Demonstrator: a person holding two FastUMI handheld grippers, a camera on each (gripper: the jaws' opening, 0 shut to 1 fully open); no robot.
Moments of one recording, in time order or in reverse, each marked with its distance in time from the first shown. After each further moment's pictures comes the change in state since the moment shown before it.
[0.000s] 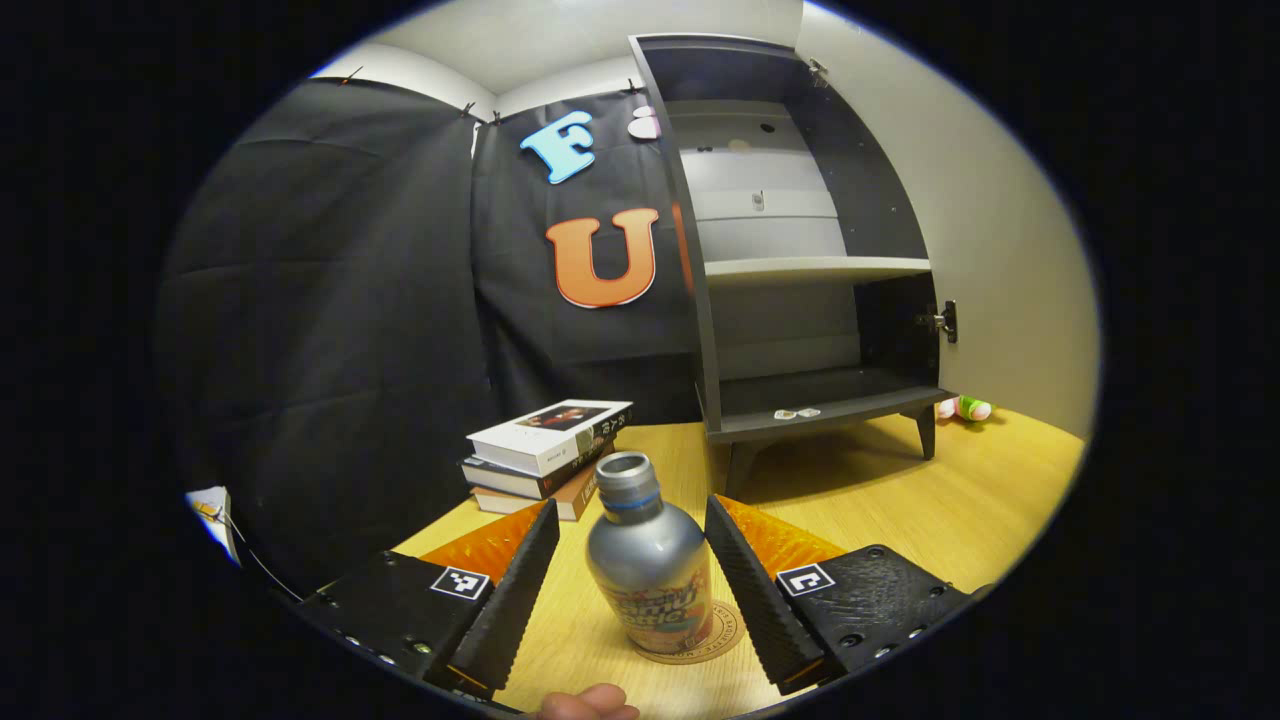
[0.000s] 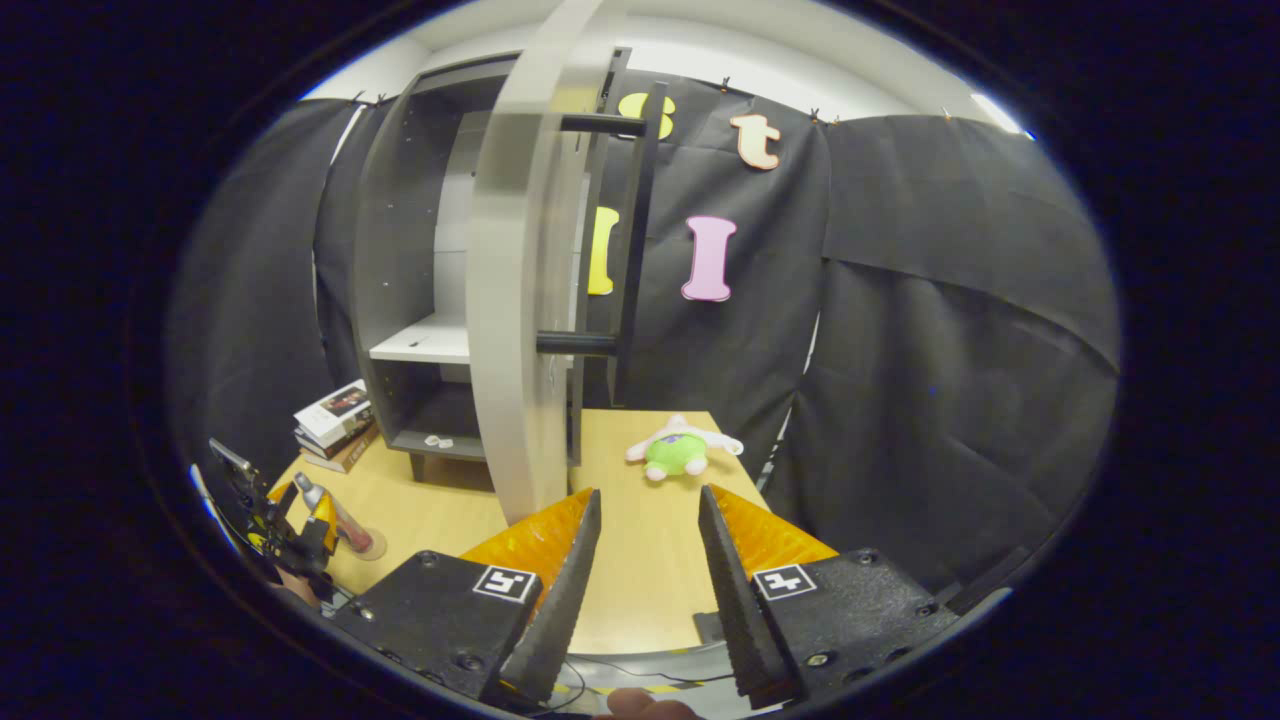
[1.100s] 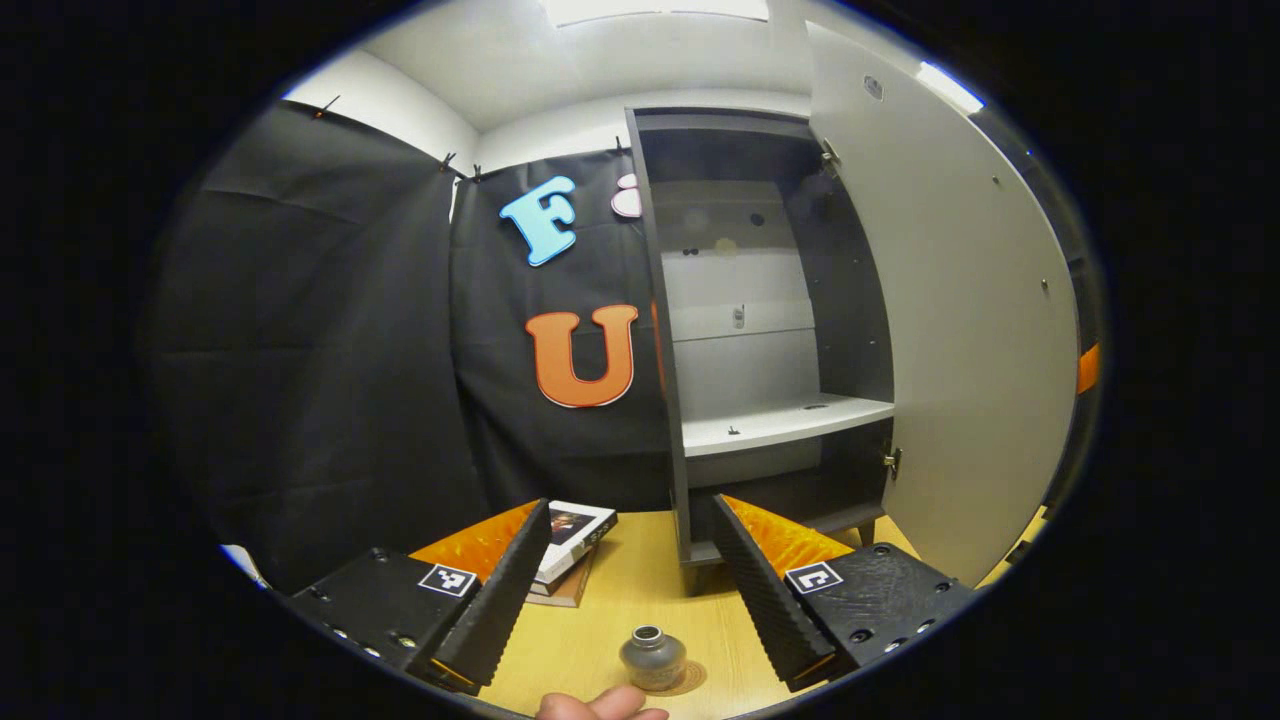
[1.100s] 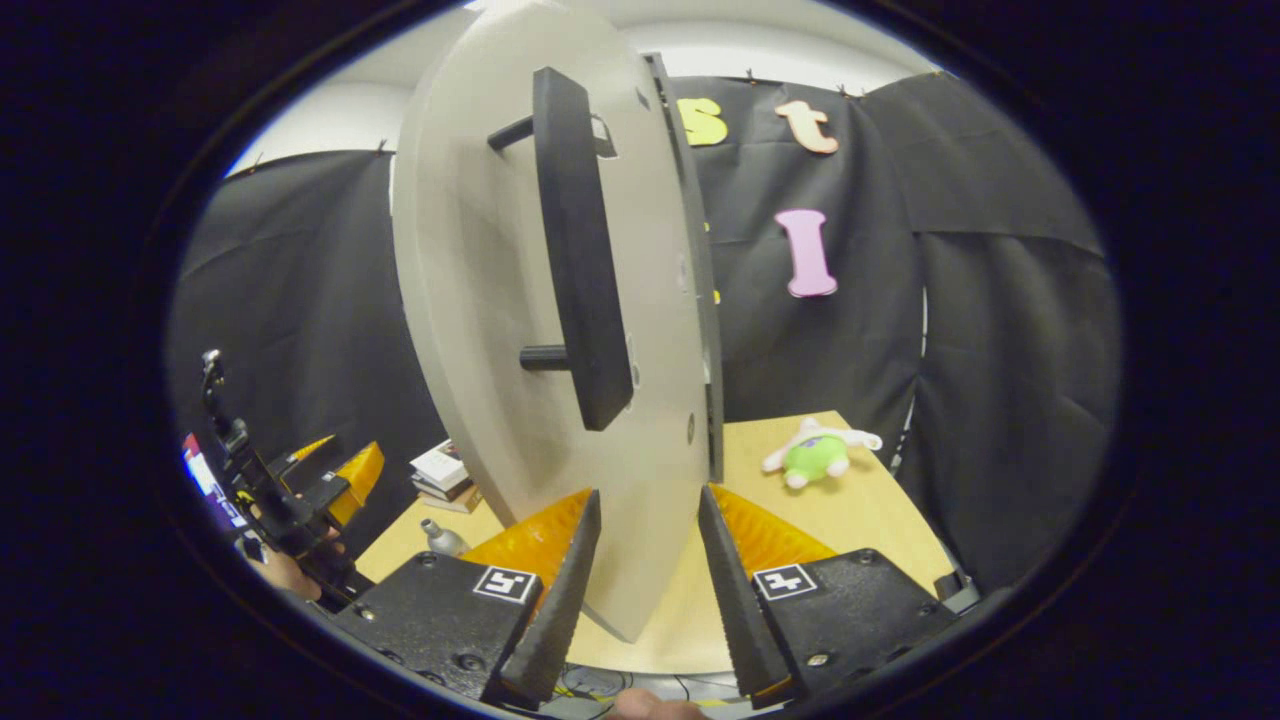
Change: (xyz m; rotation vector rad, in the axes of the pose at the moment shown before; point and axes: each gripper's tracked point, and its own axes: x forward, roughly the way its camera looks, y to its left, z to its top) left arm -0.040 0.022 0.187 -0.012 -0.116 -0.060; right arm 0.025 0.110 0.022 0.098 -0.082 0.322
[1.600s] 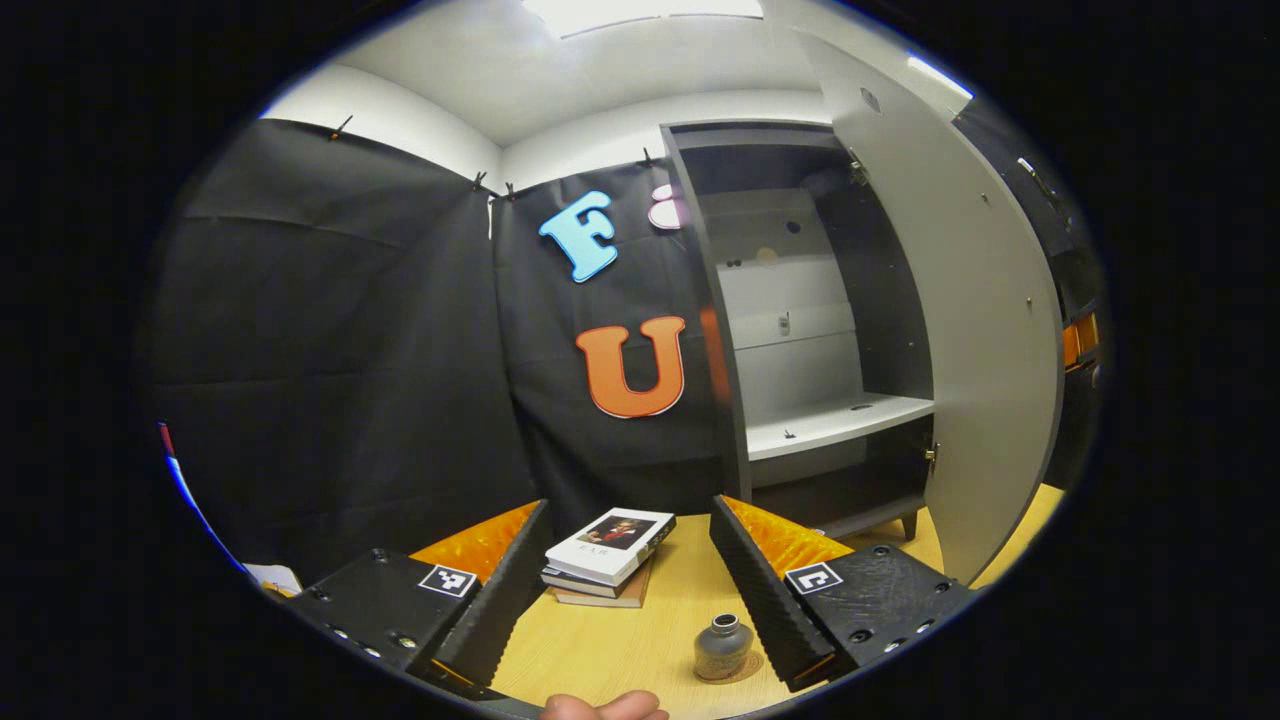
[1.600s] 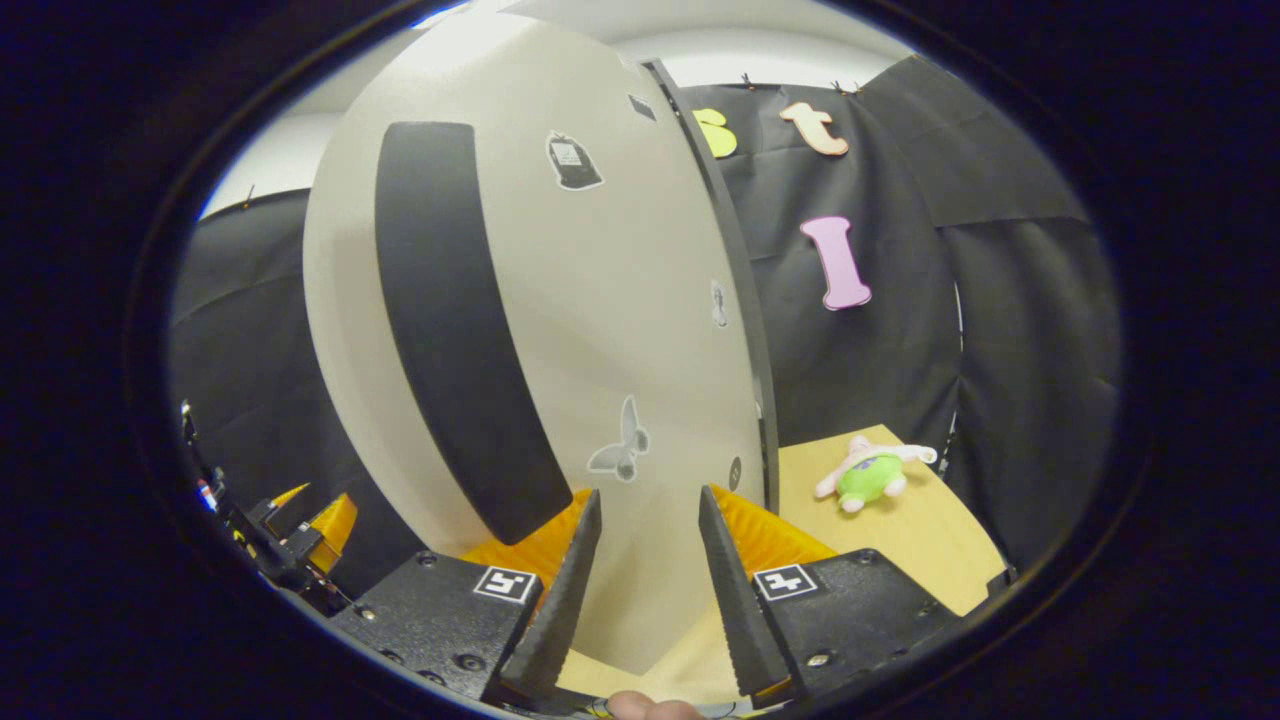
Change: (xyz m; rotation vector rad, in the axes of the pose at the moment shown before) left arm -0.034 0.057 0.016 0.040 -0.005 0.119; right arm 0.045 0.030 0.023 0.099 -0.060 0.092
